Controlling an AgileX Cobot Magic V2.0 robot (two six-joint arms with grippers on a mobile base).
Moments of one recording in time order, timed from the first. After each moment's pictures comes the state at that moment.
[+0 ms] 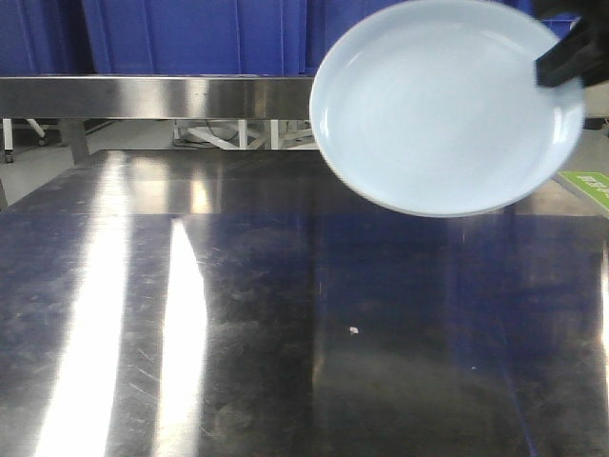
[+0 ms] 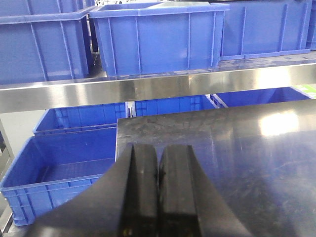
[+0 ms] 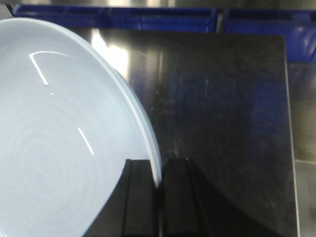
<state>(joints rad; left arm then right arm) -0.20 0.35 -0.30 -0.07 0.07 0.14 0.20 1.12 -0.67 0.20 0.07 -0.03</state>
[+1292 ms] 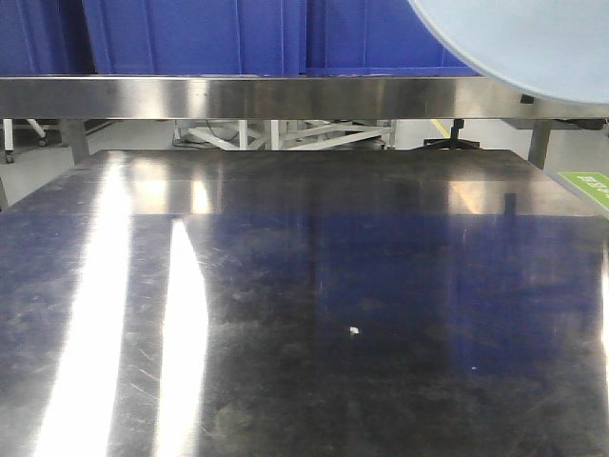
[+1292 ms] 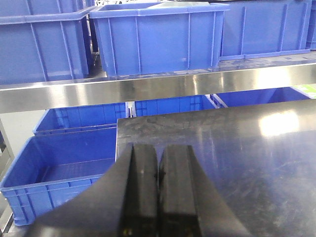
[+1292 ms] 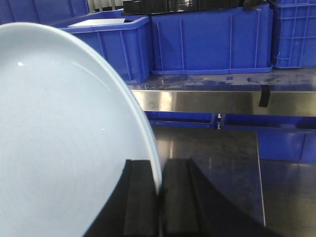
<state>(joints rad) -0.20 0.35 -0.30 -0.07 0.07 0.14 0.20 0.52 -0.45 0.19 0.05 -0.03</state>
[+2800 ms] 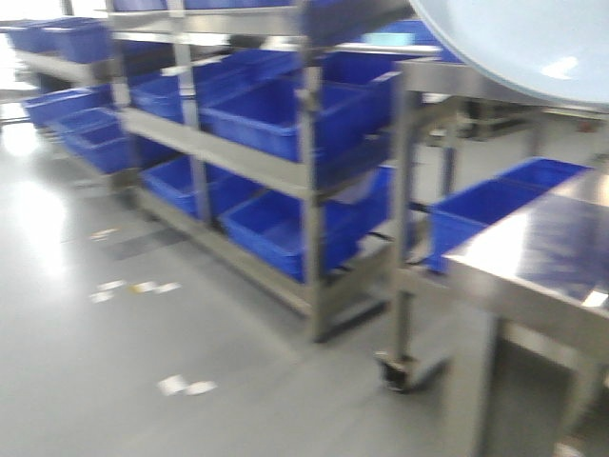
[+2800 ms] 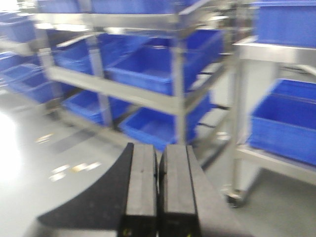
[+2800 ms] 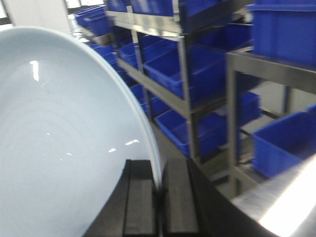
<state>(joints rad) -0.20 0.35 -0.30 -0.07 0.07 0.14 0.20 0.52 -0.45 0.19 0.05 -0.03</state>
